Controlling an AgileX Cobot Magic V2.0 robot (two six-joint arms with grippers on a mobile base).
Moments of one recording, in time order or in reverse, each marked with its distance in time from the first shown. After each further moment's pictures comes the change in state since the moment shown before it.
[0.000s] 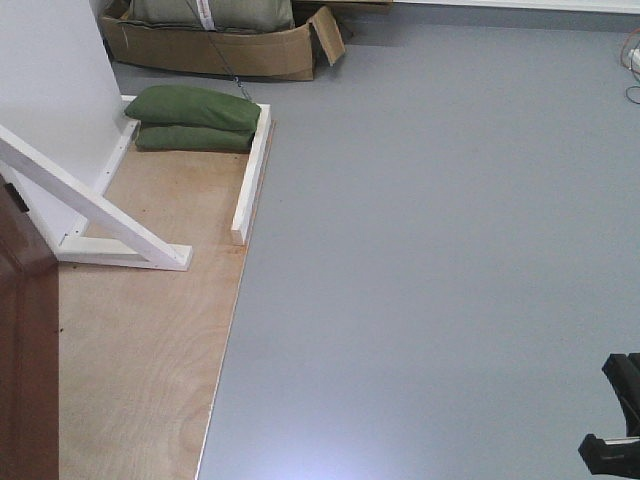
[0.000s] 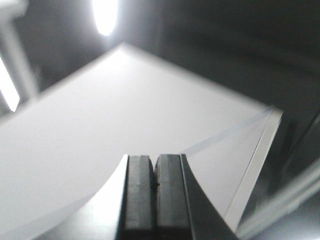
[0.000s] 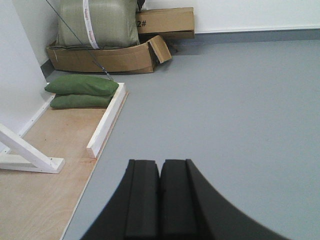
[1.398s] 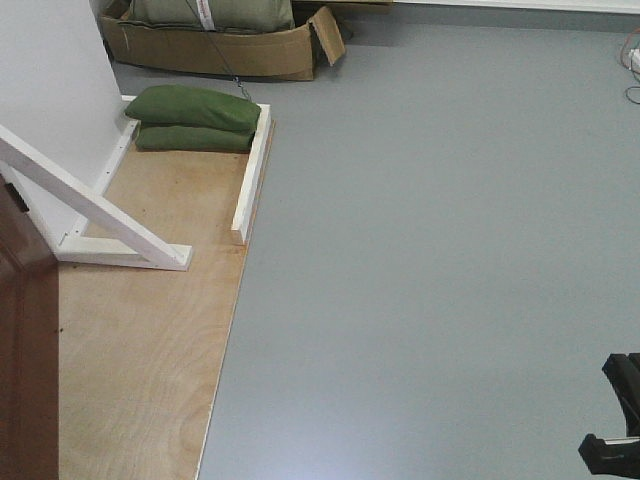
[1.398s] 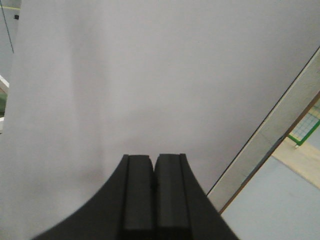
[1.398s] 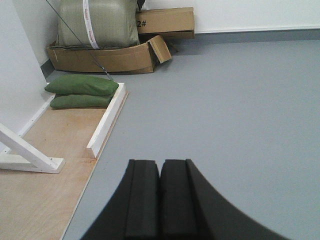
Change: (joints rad) left arm 0.535 0.420 0.006 -1.018 0.026 0.188; right arm 0.000 0.000 0.000 0.000 0.000 0.000
